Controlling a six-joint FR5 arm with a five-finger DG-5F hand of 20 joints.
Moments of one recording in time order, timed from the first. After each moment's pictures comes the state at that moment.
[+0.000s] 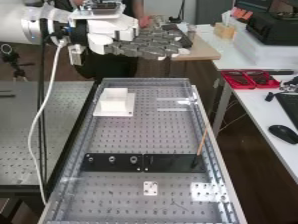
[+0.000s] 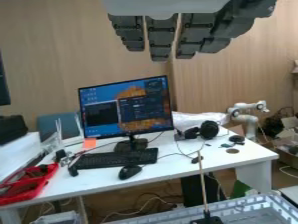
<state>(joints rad) 1.56 -1.62 -1.81 -2.91 -1.47 -0.65</state>
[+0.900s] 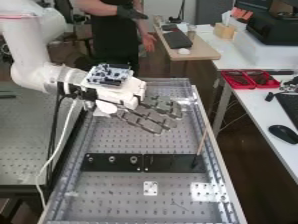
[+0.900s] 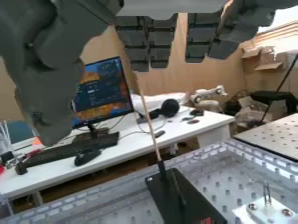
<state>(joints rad) 1.52 -1.82 -1.93 -2.61 -1.34 -0.55</state>
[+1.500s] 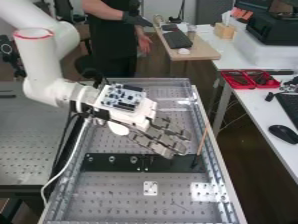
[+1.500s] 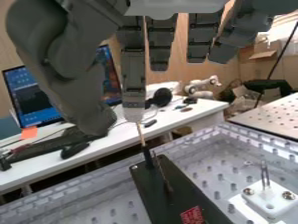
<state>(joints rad) 1.47 -1.95 -1.85 -2.60 -1.36 -0.52</state>
